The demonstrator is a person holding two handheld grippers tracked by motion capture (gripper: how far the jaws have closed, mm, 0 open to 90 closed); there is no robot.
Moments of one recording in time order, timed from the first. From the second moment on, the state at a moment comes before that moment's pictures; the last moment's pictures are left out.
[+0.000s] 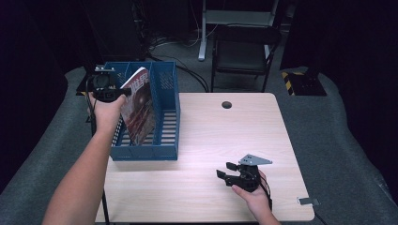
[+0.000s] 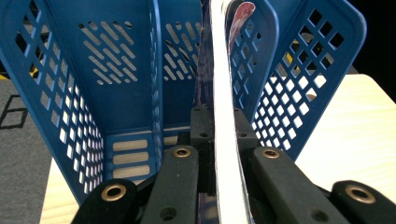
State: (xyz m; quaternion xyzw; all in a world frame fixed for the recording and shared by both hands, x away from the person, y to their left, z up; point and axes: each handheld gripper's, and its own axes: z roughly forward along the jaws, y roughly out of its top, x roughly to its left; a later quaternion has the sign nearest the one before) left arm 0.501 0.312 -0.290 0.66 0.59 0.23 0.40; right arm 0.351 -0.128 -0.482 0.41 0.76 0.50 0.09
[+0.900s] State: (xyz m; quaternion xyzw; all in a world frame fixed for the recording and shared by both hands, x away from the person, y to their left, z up) left arm 0.486 0.320 -0.301 0.69 0.58 0.21 0.38; right arm 0.351 -0.126 -0.483 0.41 0.76 0.49 0.09
